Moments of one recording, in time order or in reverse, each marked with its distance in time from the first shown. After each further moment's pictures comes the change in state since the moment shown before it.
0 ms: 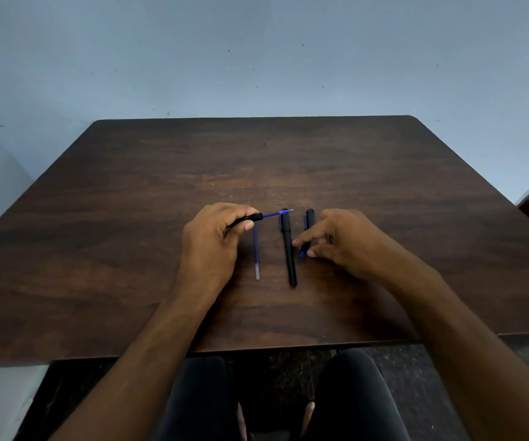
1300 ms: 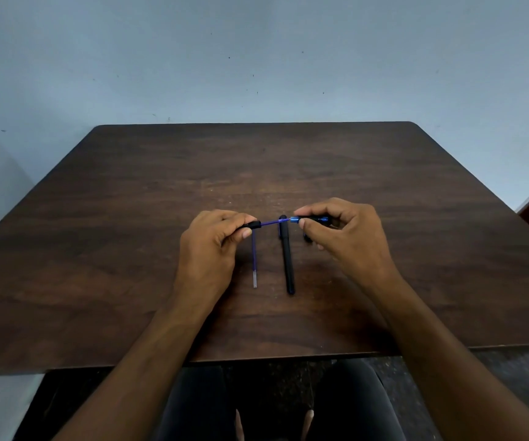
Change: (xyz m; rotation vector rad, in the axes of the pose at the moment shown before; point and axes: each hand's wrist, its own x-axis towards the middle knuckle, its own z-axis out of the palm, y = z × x) left_hand 0.000 0.000 0.000 0.115 -0.015 0.054; right_hand -0.006 -0.008 0.015 0.591 0.583 -0.017
